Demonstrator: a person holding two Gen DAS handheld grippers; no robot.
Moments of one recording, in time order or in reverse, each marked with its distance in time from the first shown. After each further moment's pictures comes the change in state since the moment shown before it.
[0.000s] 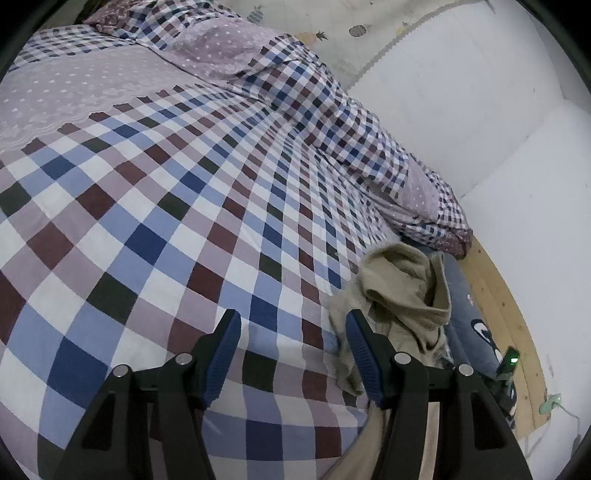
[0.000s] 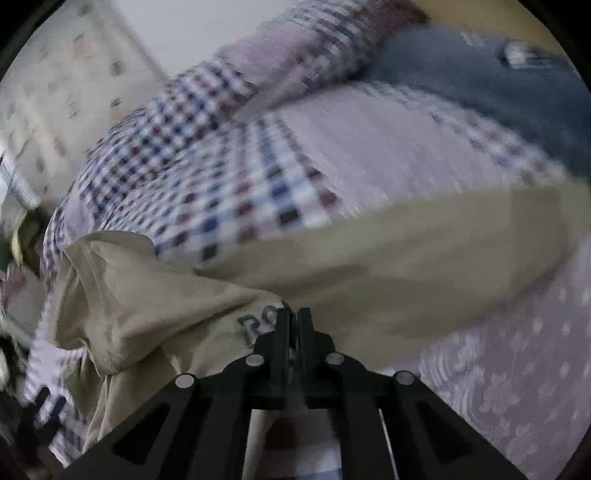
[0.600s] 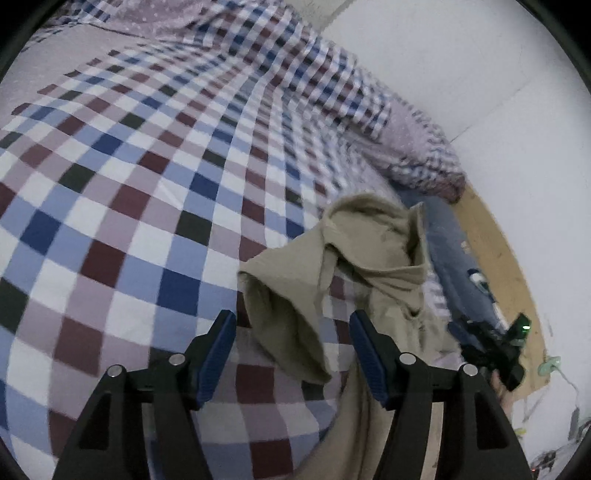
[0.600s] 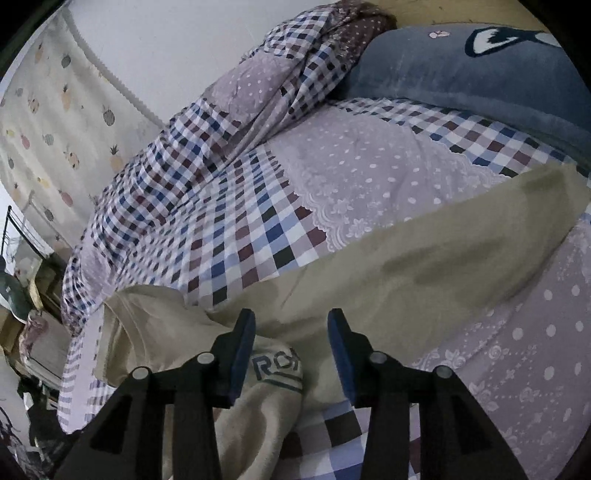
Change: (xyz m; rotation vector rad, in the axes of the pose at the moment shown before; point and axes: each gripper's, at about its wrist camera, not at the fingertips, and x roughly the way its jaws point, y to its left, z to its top) left arm 0.068 -0.054 0.002 0.074 0.242 0.009; right arm -0.036 -0.022 0.025 0.098 -0.103 0.079
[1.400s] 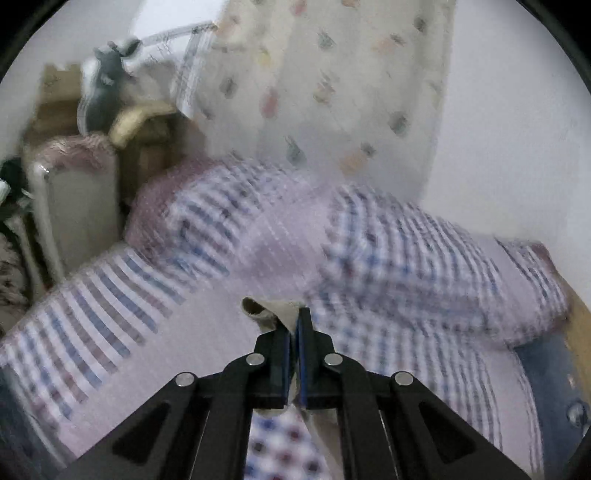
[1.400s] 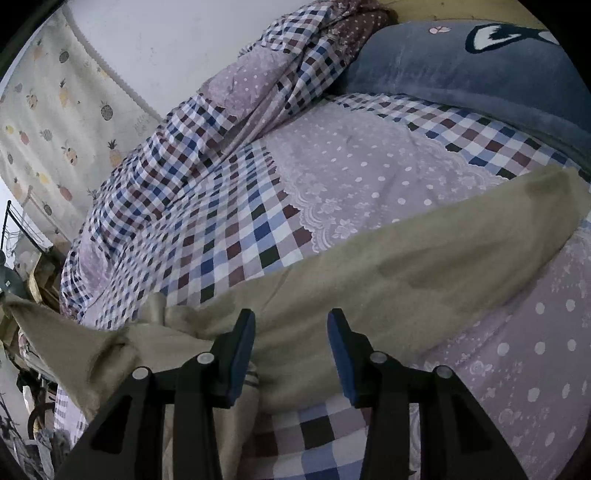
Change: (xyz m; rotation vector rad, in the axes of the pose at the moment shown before) left arm -0.254 -0.016 0.310 0.050 -0.656 0.577; right arm 0.001 -0.015 0.004 -0.023 0.031 -0.007
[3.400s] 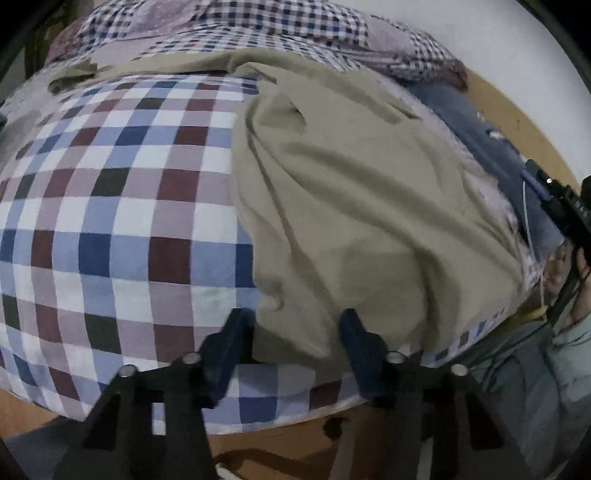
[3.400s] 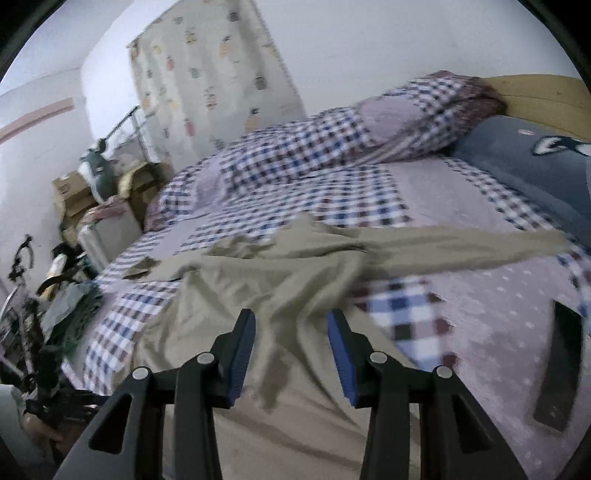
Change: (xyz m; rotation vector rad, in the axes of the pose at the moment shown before) left arm -0.254 0.037 -0.508 0.321 0.712 -0.395; right arm -0.203 0.038 -0.167 -0.444 -0.092 0.220
